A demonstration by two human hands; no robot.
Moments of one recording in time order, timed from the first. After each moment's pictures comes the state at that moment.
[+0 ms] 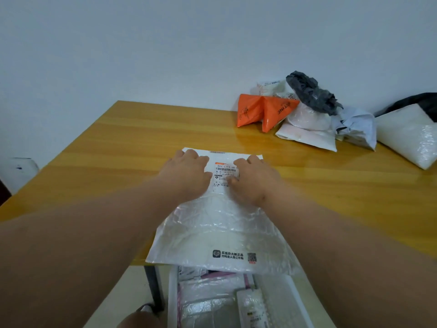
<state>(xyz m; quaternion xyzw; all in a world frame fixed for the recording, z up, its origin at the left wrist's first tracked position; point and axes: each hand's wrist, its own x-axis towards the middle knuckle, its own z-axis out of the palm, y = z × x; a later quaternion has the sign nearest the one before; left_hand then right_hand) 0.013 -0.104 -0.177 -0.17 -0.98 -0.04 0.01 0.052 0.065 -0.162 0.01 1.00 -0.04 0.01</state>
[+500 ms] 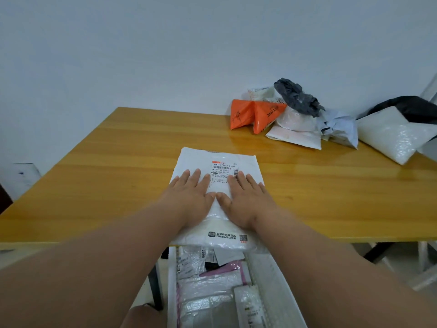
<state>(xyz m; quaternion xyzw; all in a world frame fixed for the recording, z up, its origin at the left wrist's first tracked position) 0.078 -0.099 -0.200 -0.19 -0.98 -0.03 -0.07 0.106 0.064 -0.195 0.00 1.00 -0.05 0.08</state>
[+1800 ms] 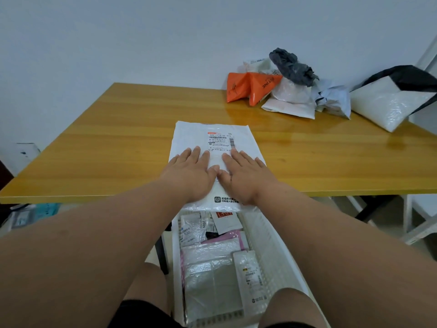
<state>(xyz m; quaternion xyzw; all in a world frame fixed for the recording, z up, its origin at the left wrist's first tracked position) 0.122 -0.099 -0.204 -0.18 -0.98 -0.05 -0.06 0.154 0.062 -0.198 -0.04 1.00 -0.05 0.06</state>
